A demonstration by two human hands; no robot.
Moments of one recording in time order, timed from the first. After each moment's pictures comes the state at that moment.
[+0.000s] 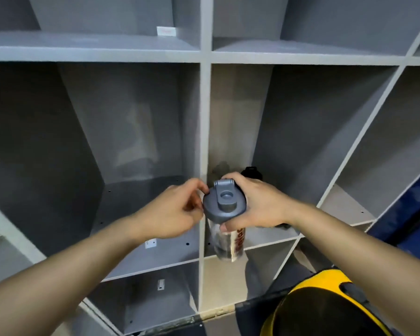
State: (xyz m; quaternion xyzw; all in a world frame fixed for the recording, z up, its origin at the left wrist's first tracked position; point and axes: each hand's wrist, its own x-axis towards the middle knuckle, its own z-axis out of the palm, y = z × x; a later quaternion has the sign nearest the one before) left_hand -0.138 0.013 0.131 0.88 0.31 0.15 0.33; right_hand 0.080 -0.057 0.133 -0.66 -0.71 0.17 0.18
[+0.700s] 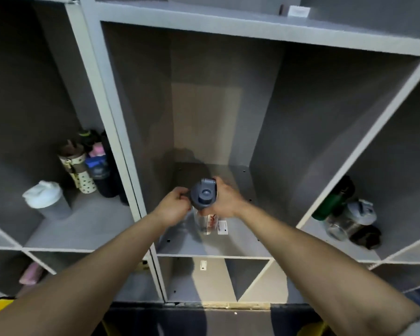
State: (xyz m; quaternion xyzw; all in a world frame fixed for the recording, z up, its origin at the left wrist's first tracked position) left_hand -0.361 0.142 0.010 0.58 0.59 0.25 0.51; right_hand -0.184 0.149 0.006 -0.68 -0.67 0.26 0.18
